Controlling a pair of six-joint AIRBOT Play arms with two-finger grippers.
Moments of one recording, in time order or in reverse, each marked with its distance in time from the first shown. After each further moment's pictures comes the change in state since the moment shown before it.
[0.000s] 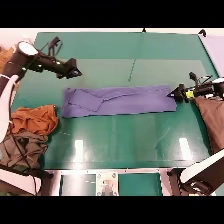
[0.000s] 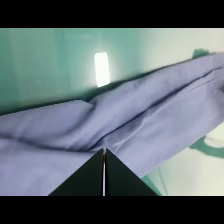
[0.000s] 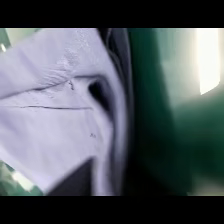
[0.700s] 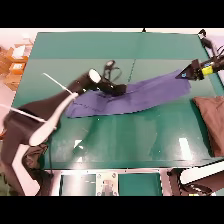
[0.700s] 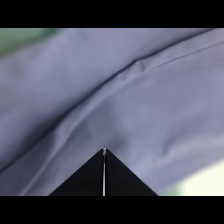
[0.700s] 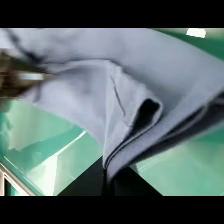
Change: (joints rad) left arm -0.501 -0.258 0.028 -0.030 0.397 -0.017; right arm 0.099 0.299 0.267 0.013 0.312 0.091
